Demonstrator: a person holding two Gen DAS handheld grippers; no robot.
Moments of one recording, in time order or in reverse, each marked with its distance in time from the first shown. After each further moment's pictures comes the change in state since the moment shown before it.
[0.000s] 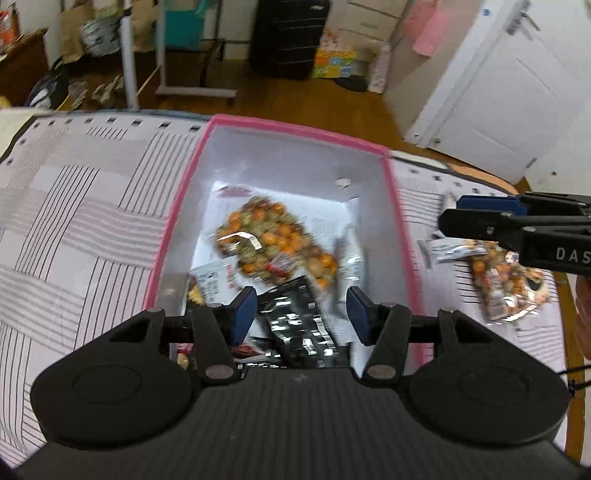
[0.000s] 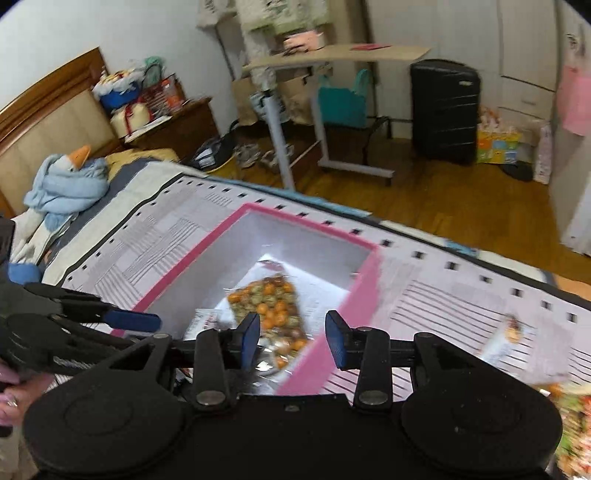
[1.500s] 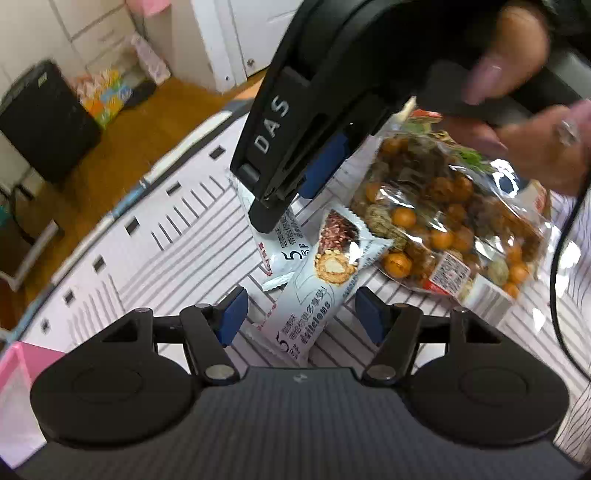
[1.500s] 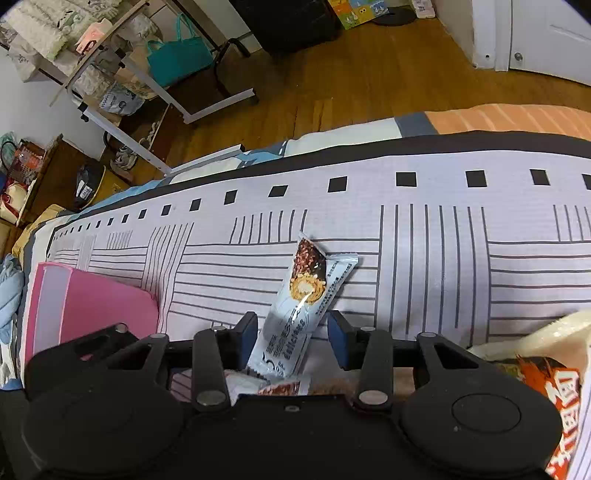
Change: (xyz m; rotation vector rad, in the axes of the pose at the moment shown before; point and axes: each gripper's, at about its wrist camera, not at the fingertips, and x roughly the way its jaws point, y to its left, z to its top) left arm 0.213 -0.233 0.036 0.833 0.173 -0.156; right arm 0.095 -0.246 -0.032 0.525 0.237 -0.050
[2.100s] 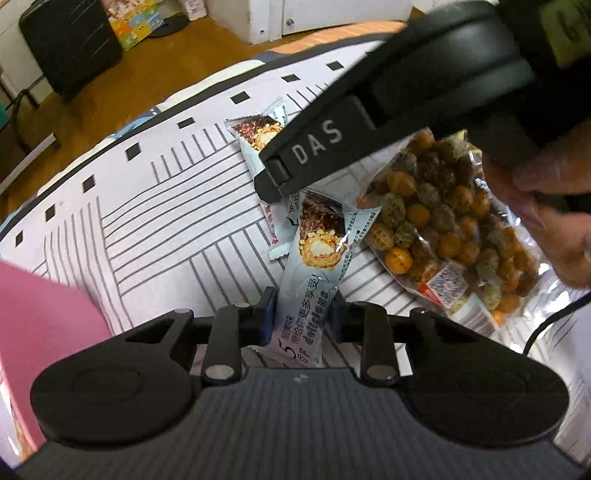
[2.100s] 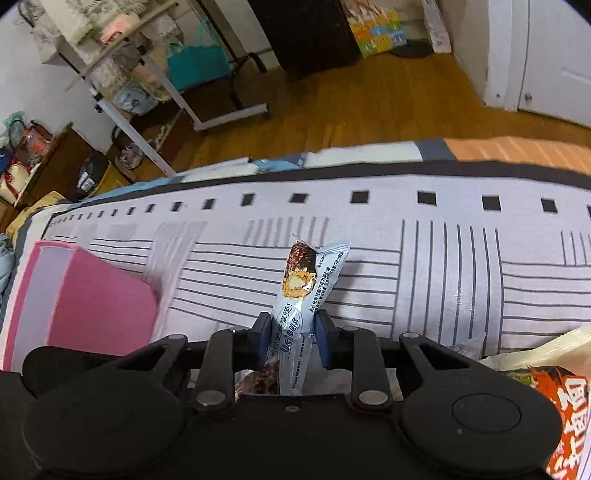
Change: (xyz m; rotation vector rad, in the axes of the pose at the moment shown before) left arm 0.004 0.013 -0.002 -0.259 0.105 -0.045; right arm -0.006 0.023 -0.016 -0.117 -0.094 -0.034
